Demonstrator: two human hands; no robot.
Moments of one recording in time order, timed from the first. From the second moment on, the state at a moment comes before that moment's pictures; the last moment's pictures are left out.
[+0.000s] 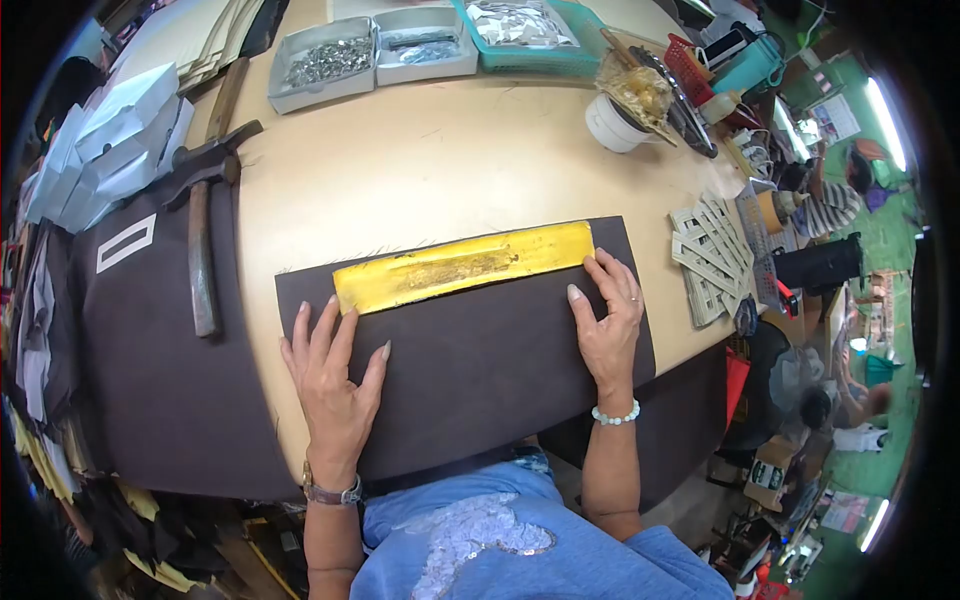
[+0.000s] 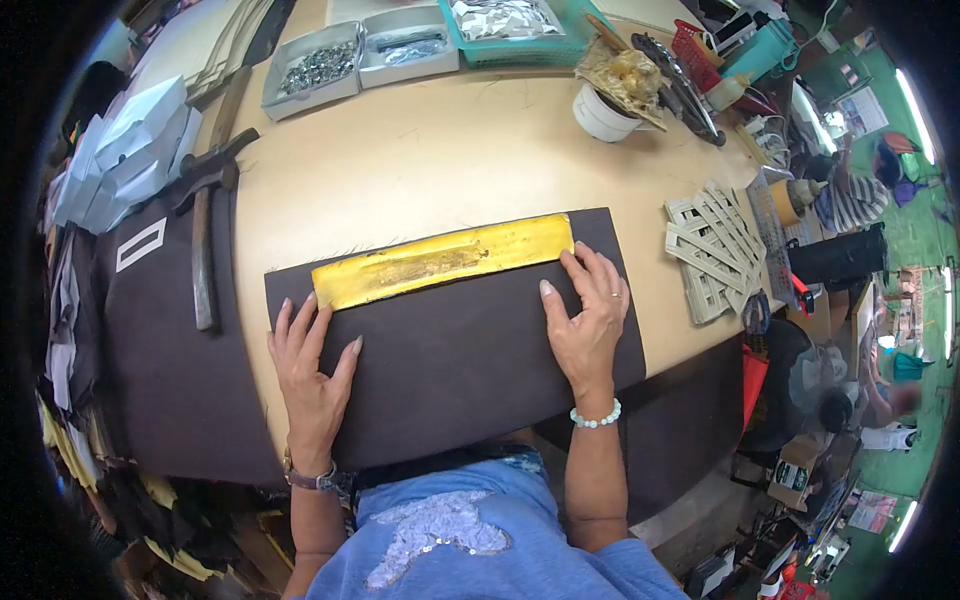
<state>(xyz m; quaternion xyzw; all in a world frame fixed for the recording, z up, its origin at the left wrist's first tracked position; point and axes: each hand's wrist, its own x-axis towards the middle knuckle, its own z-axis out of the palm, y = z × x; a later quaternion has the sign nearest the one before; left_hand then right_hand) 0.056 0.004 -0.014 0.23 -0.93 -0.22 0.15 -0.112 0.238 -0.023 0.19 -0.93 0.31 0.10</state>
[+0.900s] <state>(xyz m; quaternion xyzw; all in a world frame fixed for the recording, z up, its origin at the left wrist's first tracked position) 0.054 0.006 -0.015 0.23 -0.95 -0.18 0.13 -0.115 0.239 -0.026 0.22 -0.92 0.32 0.11</state>
